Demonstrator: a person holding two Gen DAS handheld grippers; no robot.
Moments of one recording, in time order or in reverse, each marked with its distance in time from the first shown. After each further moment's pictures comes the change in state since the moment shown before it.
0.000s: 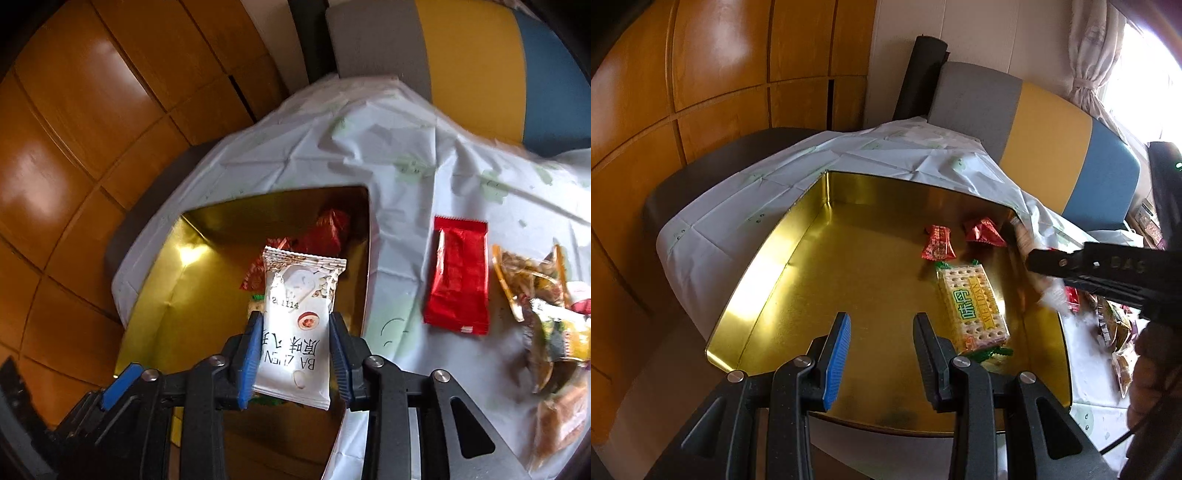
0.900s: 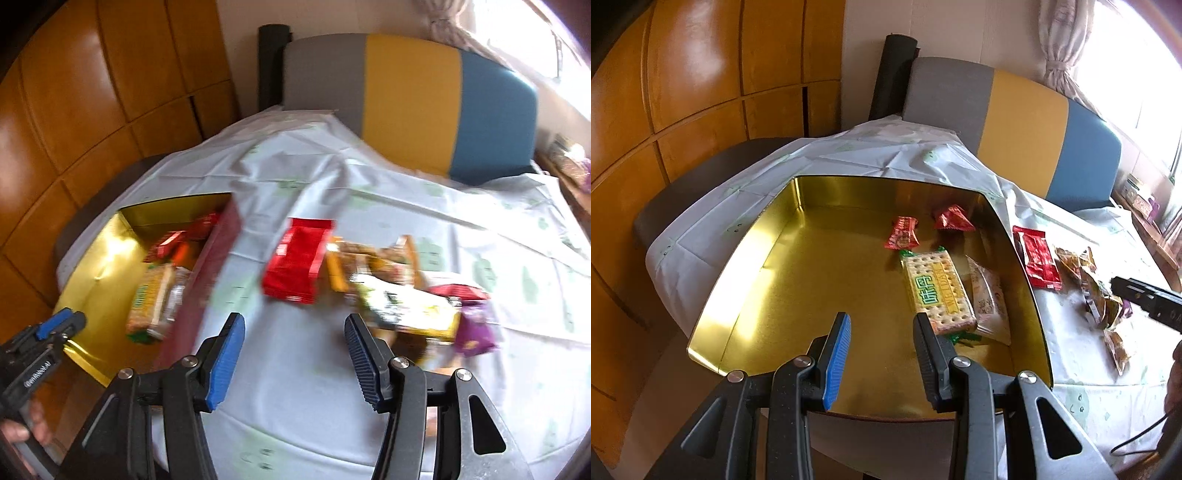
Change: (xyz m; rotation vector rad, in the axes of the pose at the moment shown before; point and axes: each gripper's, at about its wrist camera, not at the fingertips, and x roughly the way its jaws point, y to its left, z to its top) left arm -0.009 -0.030 -0.010 0.097 -0.007 -0.026; right arm -0.100 -0.101 -0.046 -0.078 -0.145 -0.275
